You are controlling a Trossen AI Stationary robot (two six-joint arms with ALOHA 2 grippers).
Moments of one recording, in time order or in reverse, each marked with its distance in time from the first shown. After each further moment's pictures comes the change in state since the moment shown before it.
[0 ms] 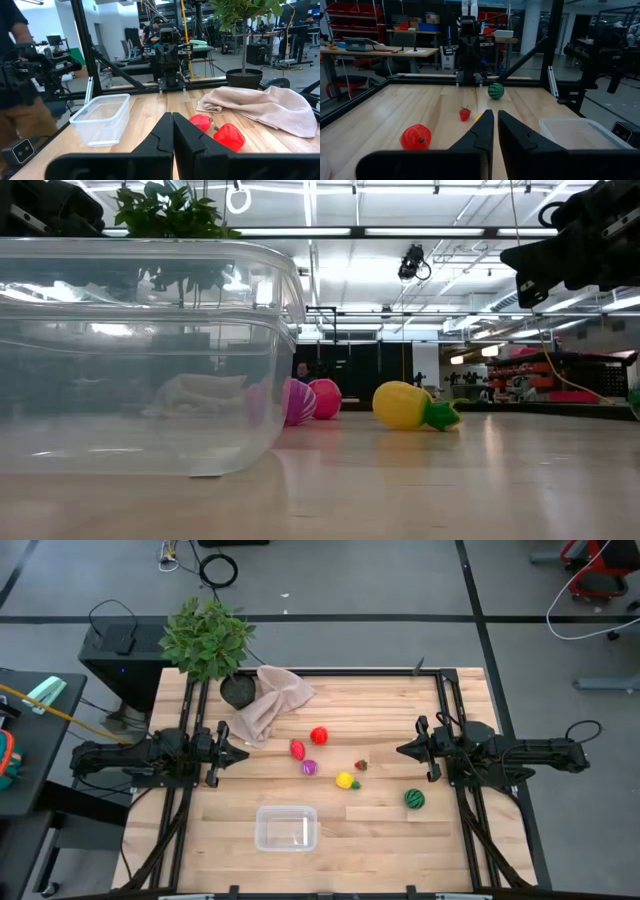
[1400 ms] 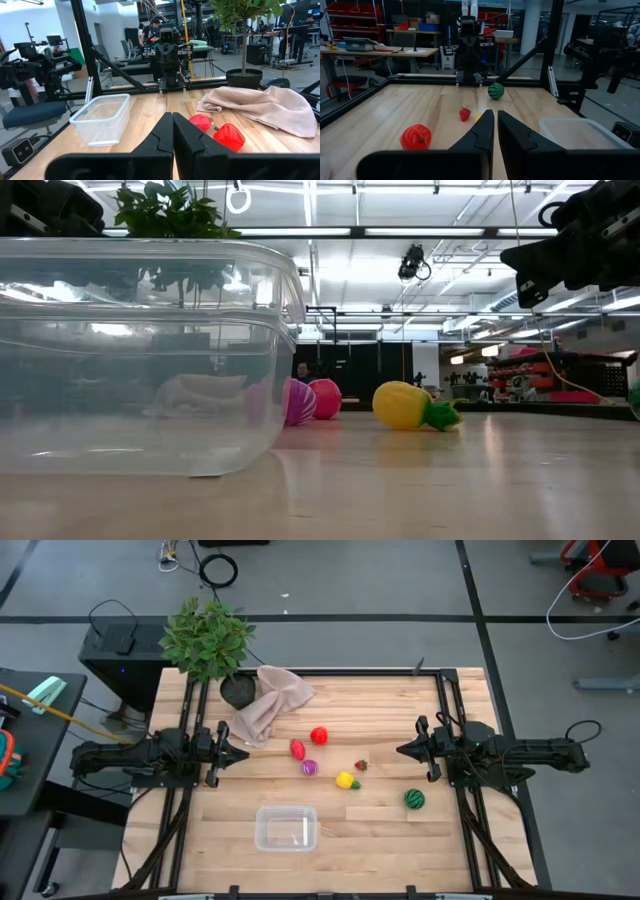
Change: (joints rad) left arm 0.000 0.000 0.000 0.000 0.000 0.000; right arm 0.000 0.000 0.000 0.000 0.000 0.000
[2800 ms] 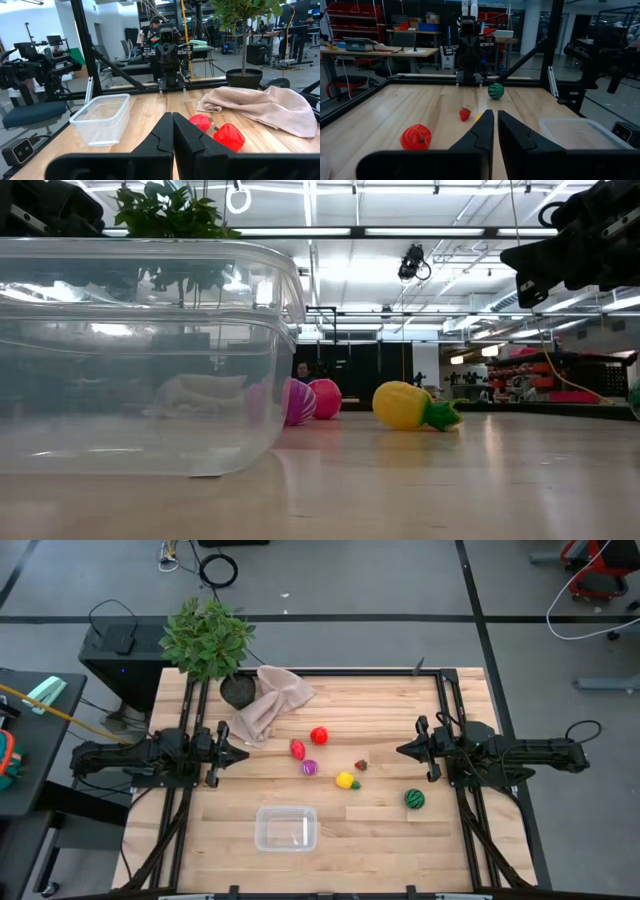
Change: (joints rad) left arm 0.000 0.000 0.000 0.000 0.000 0.000; right arm 0.000 0.000 0.000 0.000 0.000 0.000
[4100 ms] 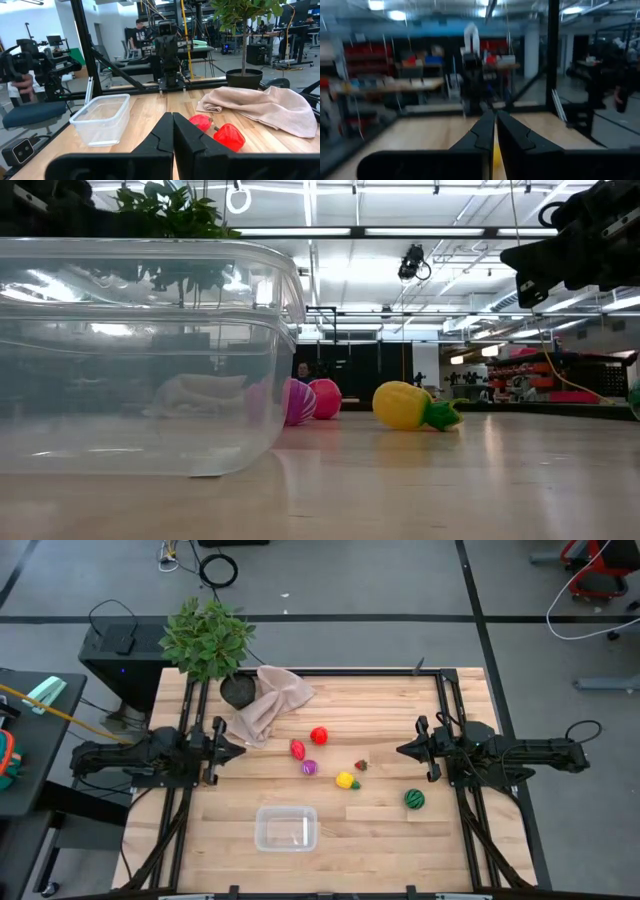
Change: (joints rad) left arm 0.000 0.000 0.000 0.179 -0.018 0.088; right arm 0.000 0.000 0.000 0.001 0.000 0.000
